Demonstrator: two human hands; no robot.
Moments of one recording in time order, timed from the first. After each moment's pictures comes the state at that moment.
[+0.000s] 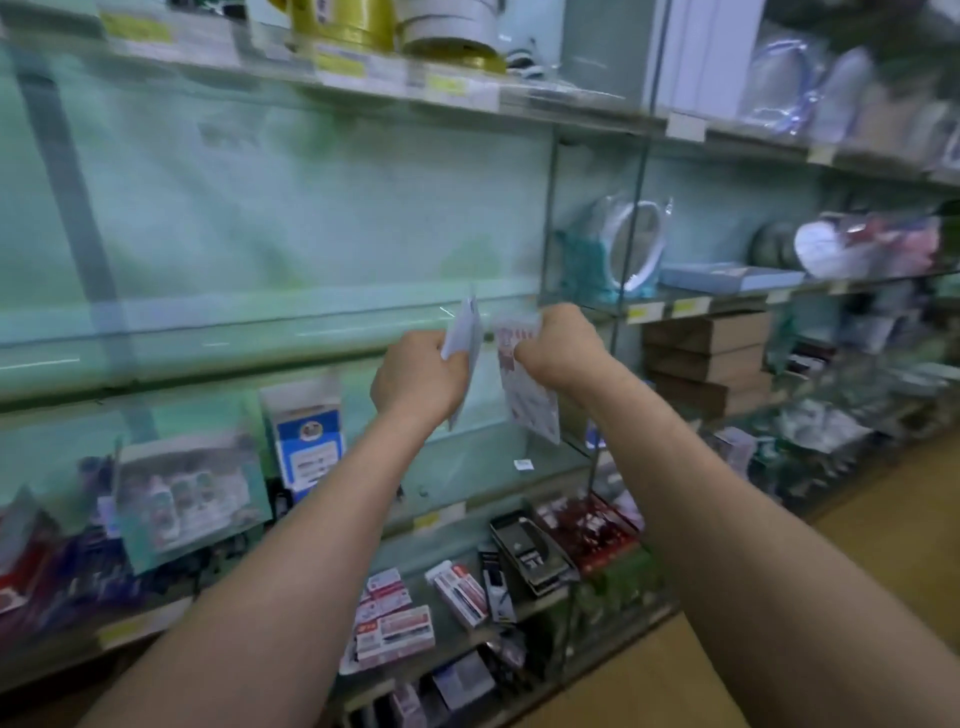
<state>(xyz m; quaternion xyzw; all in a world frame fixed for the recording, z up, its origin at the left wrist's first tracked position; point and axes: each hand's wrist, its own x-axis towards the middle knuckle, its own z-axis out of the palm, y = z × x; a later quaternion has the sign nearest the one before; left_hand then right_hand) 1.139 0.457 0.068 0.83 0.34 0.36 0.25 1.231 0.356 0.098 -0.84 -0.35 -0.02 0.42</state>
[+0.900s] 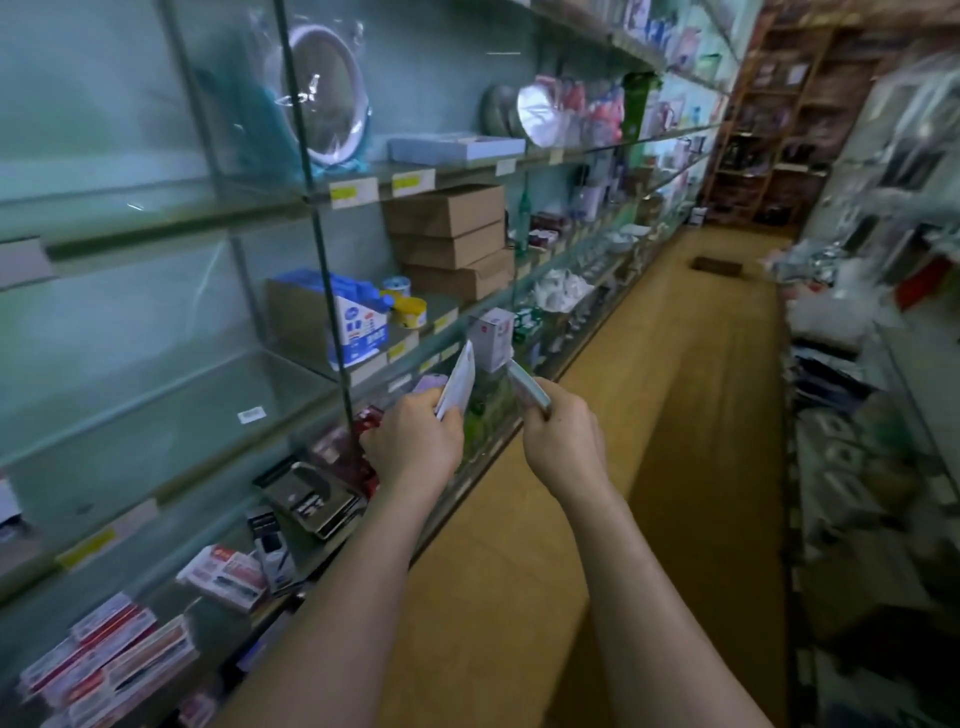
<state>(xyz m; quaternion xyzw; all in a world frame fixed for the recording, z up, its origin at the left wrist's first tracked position) 1.328 0.259 -0.085 0.90 0.20 0.19 0.32 1.345 0.130 -0.076 -0.90 -0.04 -0.09 0.42</state>
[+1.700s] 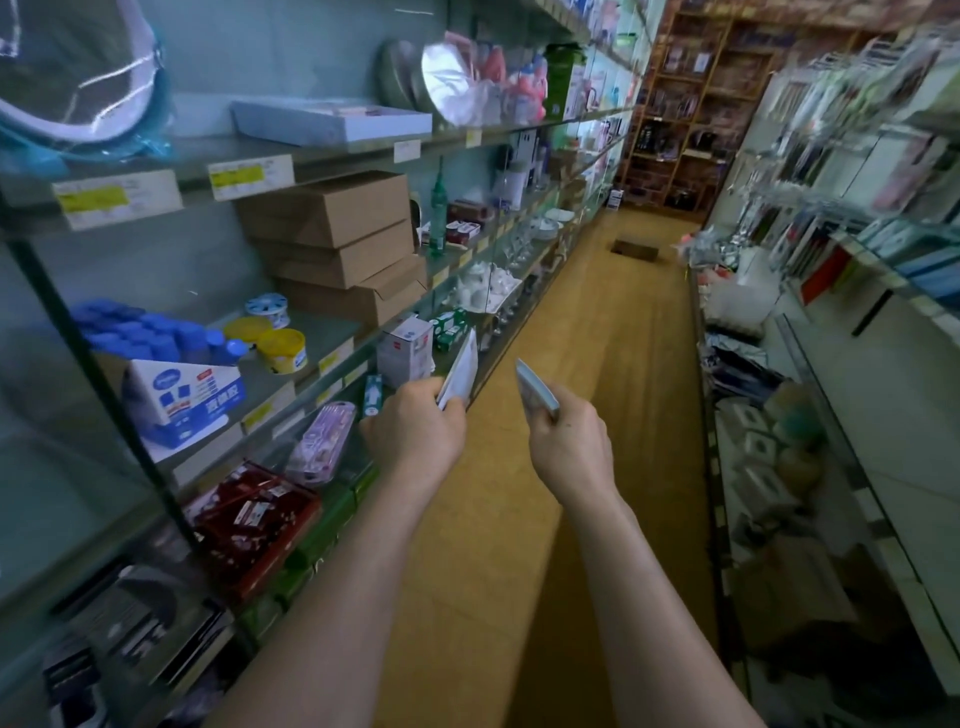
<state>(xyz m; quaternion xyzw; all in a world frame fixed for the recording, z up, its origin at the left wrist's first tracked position) 1.549 0.199 -0.079 0.92 0.12 0.13 0.35 1.540 0.068 -0.078 -0.90 0.08 -0.11 0.42</state>
